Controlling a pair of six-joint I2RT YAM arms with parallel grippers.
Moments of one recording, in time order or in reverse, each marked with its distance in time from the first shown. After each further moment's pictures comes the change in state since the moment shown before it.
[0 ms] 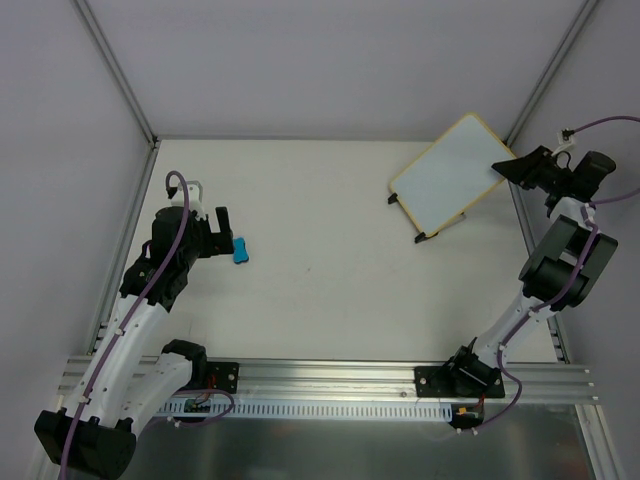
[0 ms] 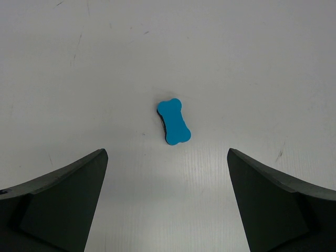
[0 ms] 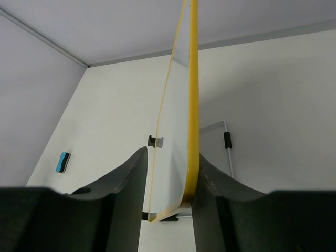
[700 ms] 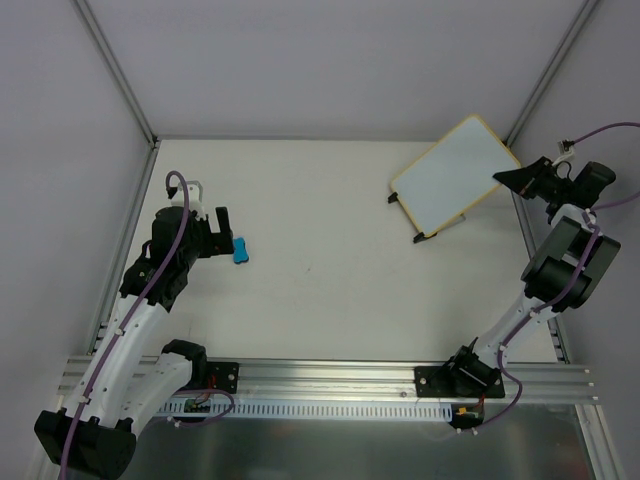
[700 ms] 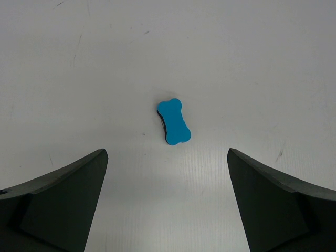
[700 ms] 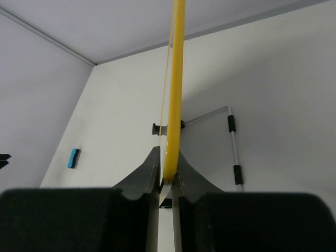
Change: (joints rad) left arm 0.000 0.000 0.000 0.000 0.000 0.002; right arm -0.031 0.004 -0.061 -0.008 -0.029 -0.011
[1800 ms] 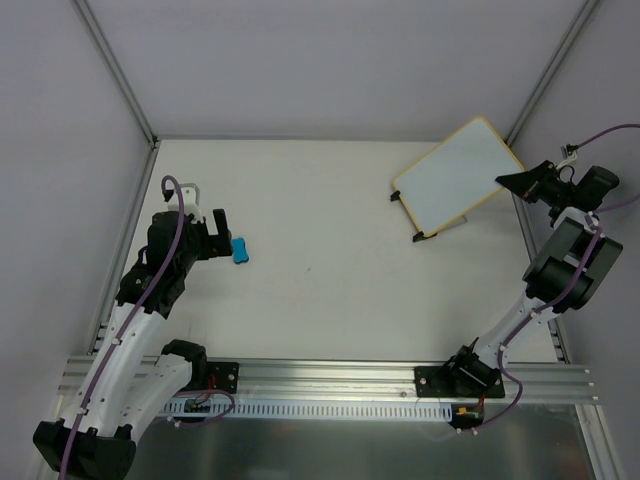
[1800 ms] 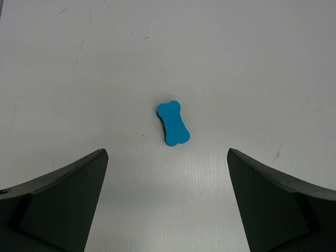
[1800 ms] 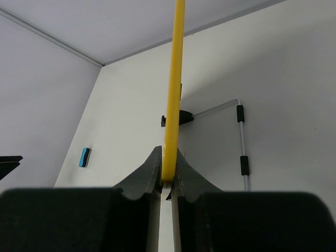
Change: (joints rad) left arm 0.000 -0.050 -0.013 -0.001 0.000 0.001; right arm -0.025 0.000 -0.015 0.002 -0.038 0.059
